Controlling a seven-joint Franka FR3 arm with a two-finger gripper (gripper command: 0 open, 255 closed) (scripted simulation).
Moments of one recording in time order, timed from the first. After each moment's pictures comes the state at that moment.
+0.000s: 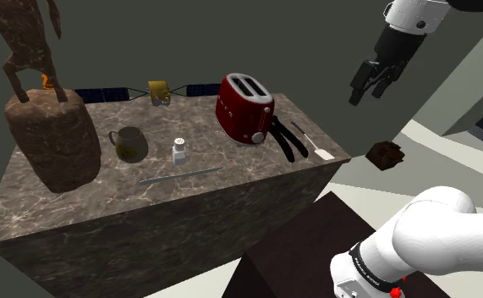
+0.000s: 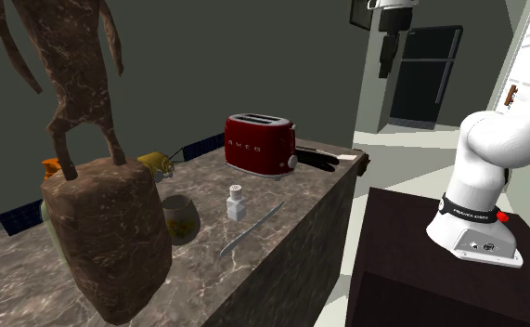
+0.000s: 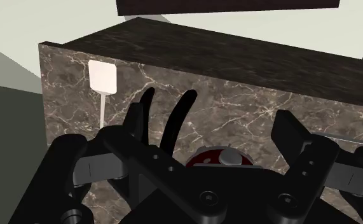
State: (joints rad) arm 0.00 -0.82 0.00 -2.26 -0.12 1.44 0.09
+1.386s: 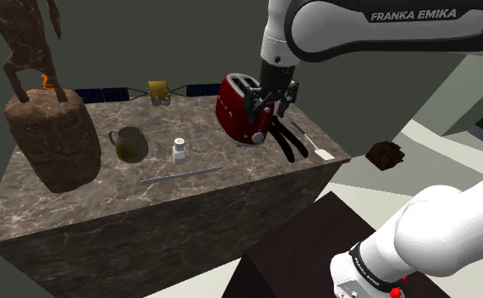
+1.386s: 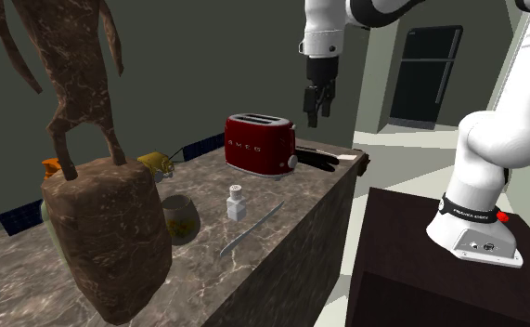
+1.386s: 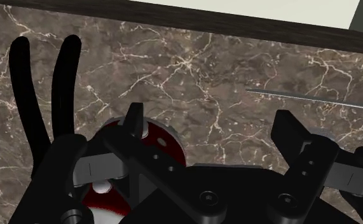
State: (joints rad) arm 0.04 -0.32 0.29 -2.16 -0.02 1.80 0.48
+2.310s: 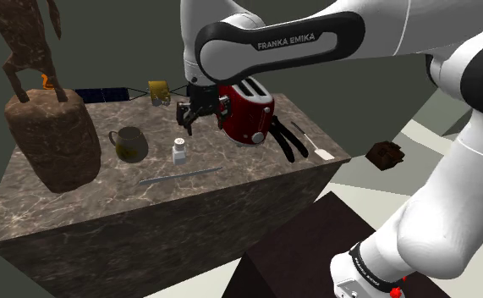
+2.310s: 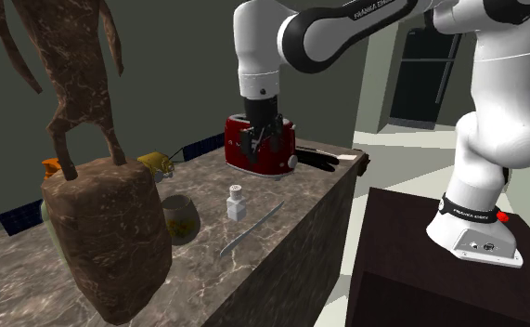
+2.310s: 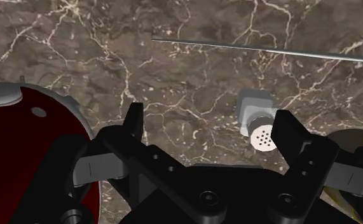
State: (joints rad) arm 0.12 0.21 0.41 -1.79 -0.18 1.90 0.78
